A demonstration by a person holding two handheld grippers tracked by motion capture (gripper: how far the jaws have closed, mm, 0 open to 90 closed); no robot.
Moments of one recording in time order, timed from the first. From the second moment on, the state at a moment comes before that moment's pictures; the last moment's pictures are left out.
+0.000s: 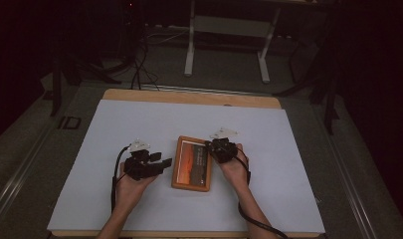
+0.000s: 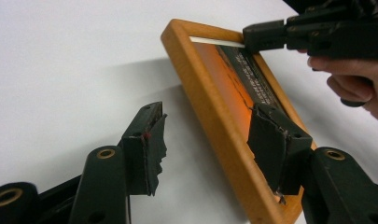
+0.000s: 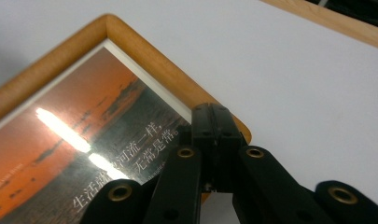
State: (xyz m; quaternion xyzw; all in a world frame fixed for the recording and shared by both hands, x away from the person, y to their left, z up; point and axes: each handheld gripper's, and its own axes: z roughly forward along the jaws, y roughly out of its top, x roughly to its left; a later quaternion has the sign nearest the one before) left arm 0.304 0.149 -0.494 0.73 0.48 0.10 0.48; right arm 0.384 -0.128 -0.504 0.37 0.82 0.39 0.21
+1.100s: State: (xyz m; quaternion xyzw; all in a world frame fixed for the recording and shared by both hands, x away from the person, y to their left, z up) left arm 0.288 0.125 -0.492 0.75 0.45 0.05 0.49; right arm 0.390 -0.140 -0.520 0.39 0.82 0.37 0.19
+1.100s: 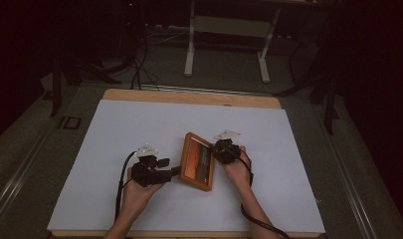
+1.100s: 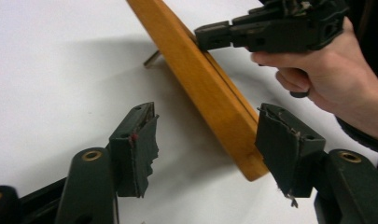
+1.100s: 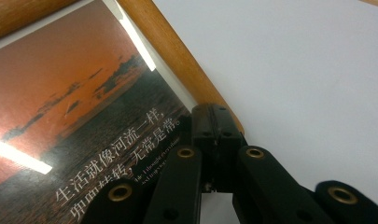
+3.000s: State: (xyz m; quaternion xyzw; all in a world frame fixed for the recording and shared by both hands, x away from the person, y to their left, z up) left arm 0.295 0.086 -0.514 0.73 0.48 -0.03 0.49; right arm 0.390 -0.142 -0.520 0.39 0.82 0.37 0.19
